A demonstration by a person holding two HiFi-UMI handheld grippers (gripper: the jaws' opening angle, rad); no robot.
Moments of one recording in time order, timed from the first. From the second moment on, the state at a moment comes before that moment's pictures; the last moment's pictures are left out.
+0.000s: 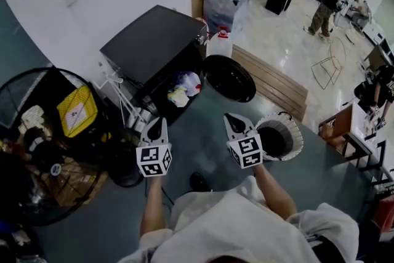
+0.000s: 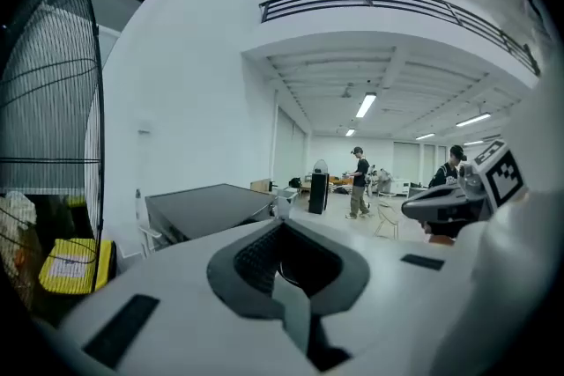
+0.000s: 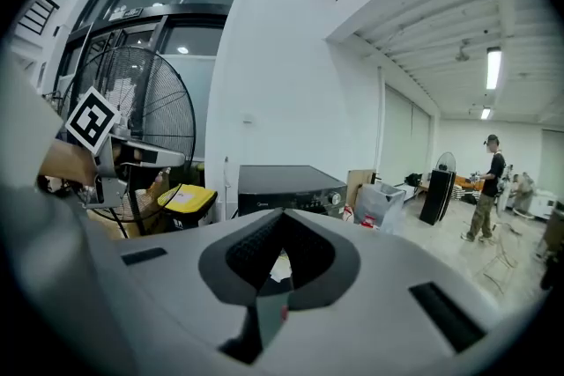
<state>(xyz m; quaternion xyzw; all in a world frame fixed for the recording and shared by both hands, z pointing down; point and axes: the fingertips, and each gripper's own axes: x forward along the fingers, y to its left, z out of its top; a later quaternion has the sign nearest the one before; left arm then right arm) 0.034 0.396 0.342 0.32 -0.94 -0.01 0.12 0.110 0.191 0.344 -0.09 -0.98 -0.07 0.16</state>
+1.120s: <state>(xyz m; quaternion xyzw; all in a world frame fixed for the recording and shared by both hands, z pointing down) -0.136 0.335 0.401 0.26 -0.95 0.01 0.19 -0.096 0.131 0.411 -0.16 -0.96 -0.05 0.21</state>
